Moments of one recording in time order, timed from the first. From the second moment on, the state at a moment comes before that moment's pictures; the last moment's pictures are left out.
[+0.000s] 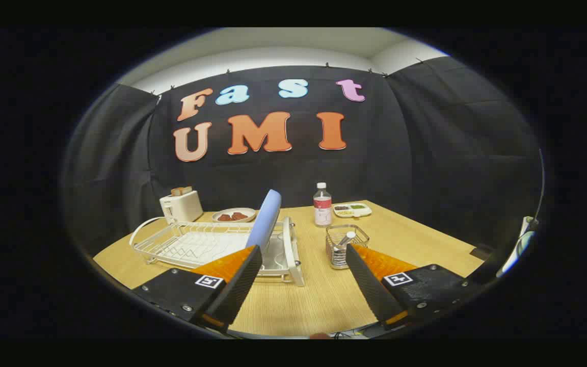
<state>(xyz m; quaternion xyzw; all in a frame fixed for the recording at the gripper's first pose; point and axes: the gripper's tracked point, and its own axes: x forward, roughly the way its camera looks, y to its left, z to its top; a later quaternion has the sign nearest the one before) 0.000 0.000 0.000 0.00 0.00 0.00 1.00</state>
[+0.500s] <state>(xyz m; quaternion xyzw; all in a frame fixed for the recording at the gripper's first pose) -0.001 0.003 -0.001 -0.01 0.00 0.00 1.00</state>
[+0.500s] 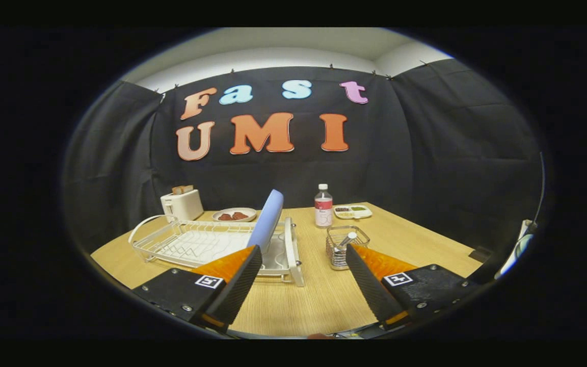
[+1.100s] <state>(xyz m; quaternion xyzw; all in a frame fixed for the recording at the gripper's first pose) 0.002 0.003 -0.004 -0.01 0.01 0.00 1.00</state>
